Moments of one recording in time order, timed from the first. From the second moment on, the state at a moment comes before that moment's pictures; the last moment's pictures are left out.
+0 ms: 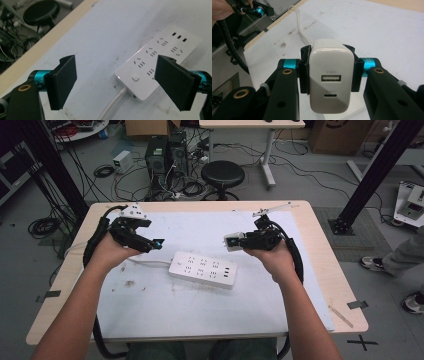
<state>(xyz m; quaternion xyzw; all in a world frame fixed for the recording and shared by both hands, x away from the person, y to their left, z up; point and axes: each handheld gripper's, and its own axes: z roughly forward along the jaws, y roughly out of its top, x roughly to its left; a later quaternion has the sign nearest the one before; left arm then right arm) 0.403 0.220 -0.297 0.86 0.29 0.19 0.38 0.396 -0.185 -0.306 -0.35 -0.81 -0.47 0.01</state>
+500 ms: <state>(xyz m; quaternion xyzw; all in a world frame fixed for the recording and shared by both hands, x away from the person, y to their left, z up) 0.409 0.231 -0.306 0.87 0.29 0.17 0.36 0.404 -0.194 -0.307 -0.36 -0.81 -0.46 0.01</state>
